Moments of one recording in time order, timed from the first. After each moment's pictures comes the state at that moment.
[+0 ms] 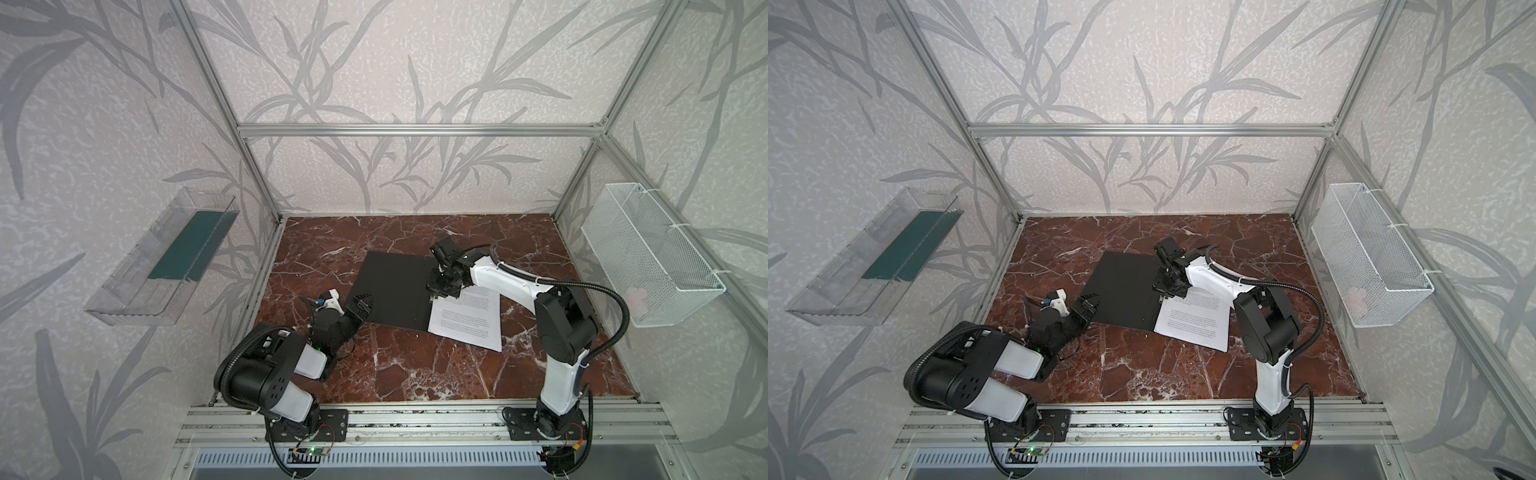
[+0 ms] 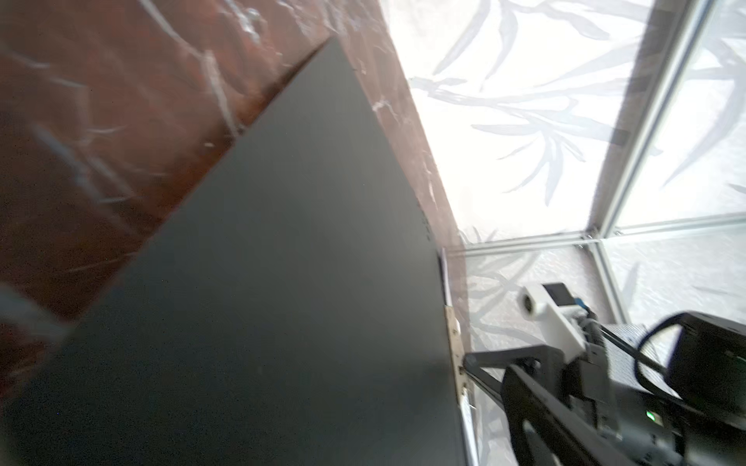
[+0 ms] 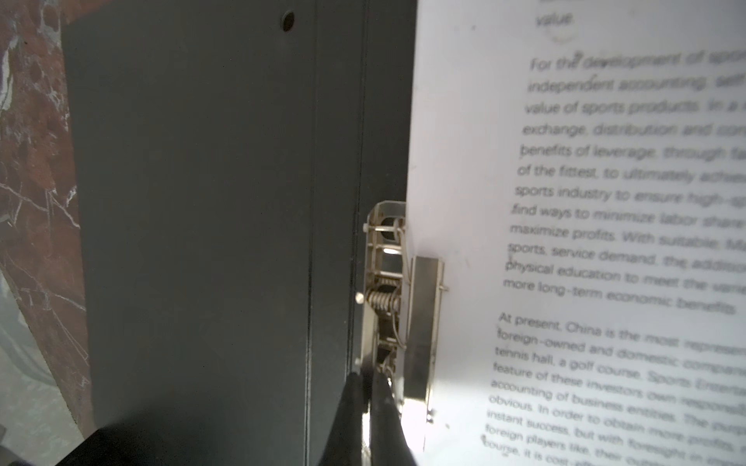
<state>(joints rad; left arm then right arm) -0.30 1.50 0.13 1.12 0.21 -1.17 0.61 1.91 1.43 -0.67 -0.13 0.87</state>
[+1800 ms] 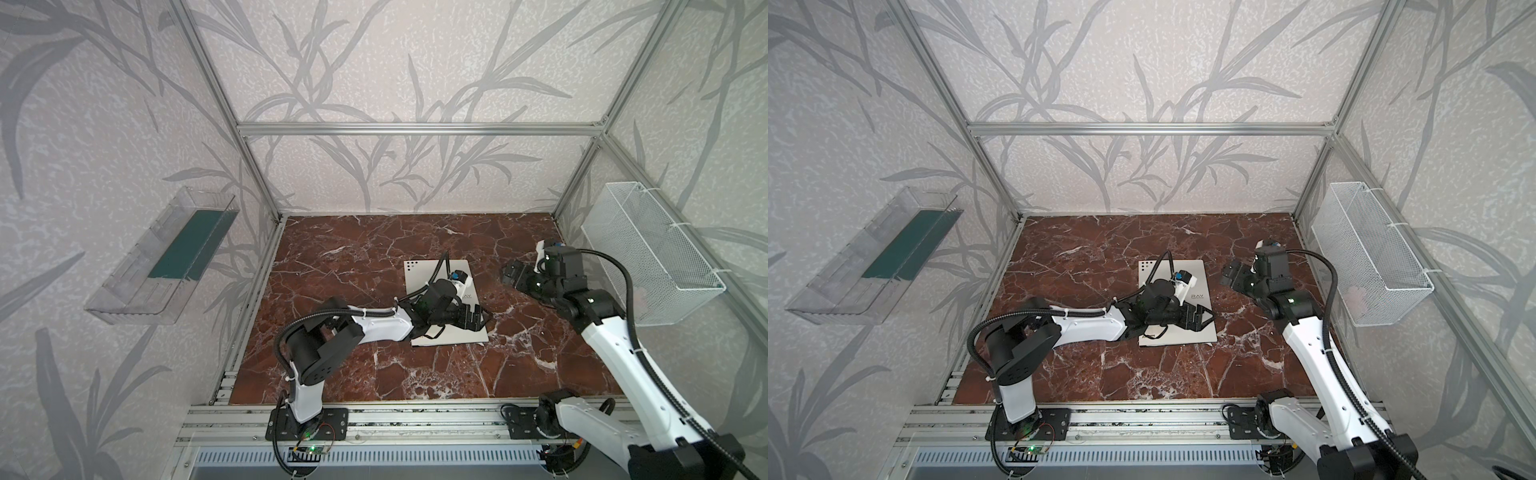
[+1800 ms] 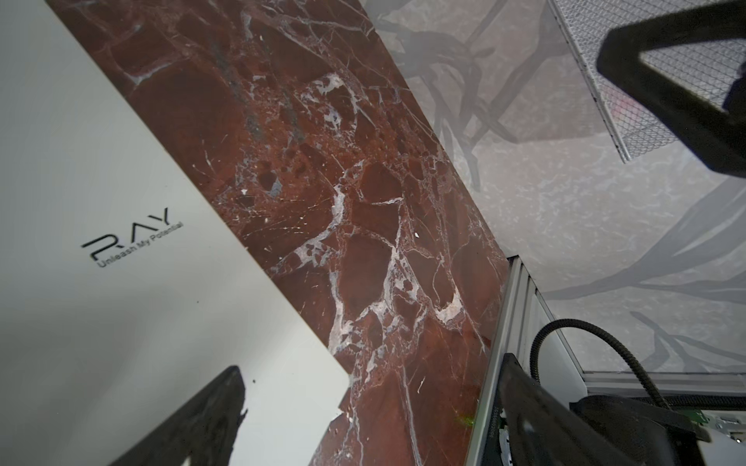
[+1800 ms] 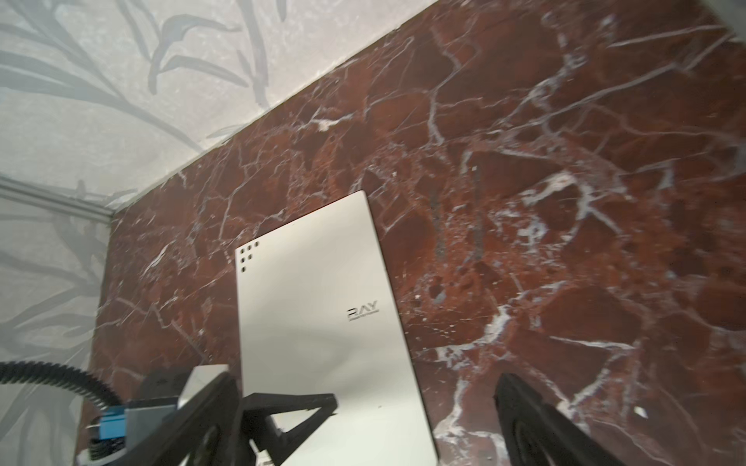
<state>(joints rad) -0.93 1.85 1.04 0.33 0.28 -0.67 0.14 0.98 0.94 -0.66 -0.03 0.57</state>
